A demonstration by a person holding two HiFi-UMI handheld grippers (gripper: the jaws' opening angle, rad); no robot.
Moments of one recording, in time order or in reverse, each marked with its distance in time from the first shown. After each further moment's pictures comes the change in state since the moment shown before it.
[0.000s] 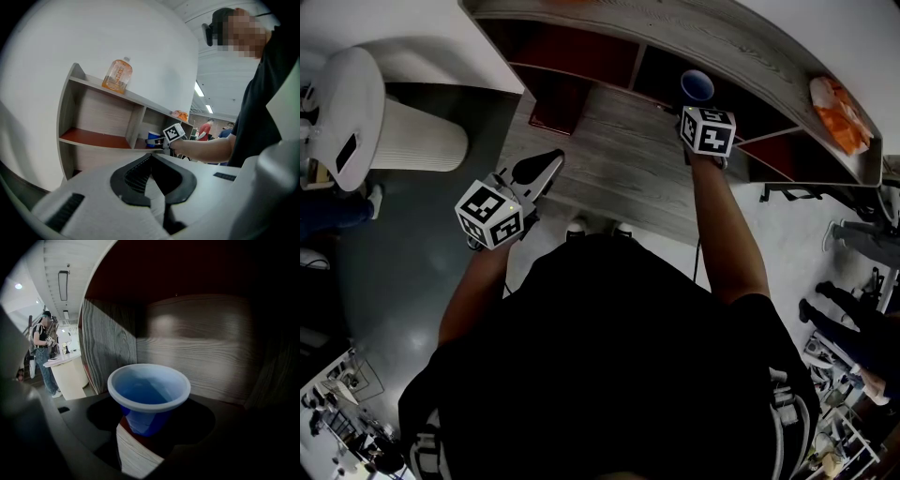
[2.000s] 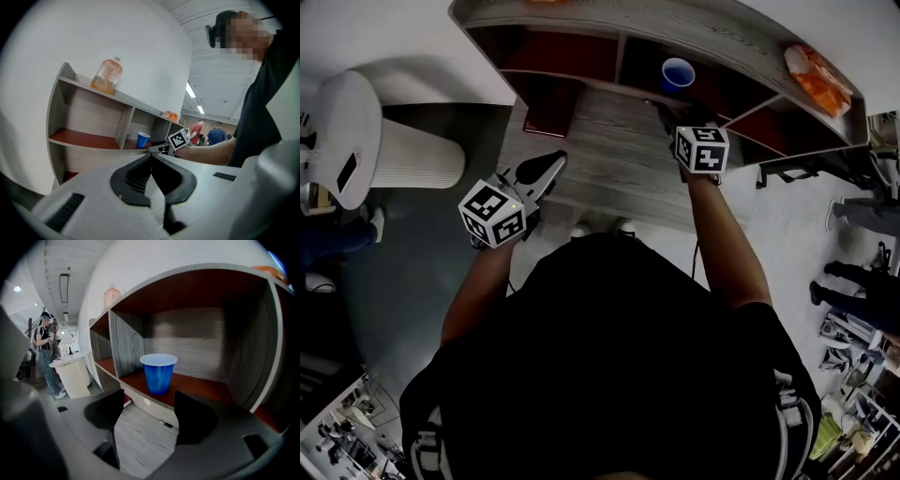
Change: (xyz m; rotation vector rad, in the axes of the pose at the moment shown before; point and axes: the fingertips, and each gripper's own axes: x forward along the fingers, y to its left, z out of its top) left arm -0.004 -0.028 0.003 0.017 0.000 -0.098; right arm -0.067 0.019 -0.038 0.026 0.003 -0.004
